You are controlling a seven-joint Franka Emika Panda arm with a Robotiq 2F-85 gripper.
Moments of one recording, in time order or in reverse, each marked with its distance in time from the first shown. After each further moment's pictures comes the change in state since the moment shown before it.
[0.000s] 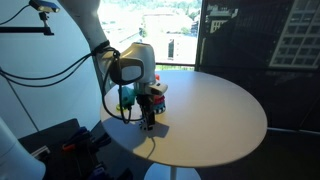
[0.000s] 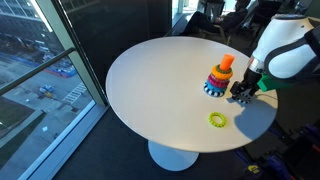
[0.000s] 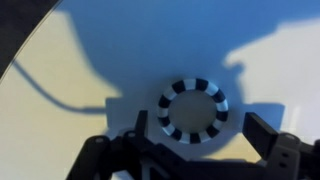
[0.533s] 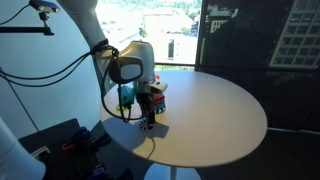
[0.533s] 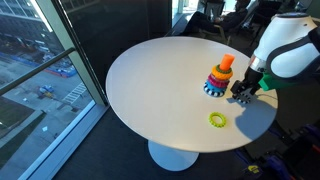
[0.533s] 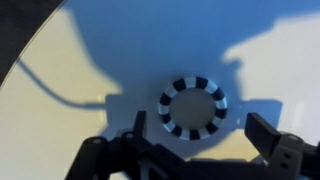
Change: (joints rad) arm -0.005 -0.019 0.003 -0.009 -0.011 -0.001 0.000
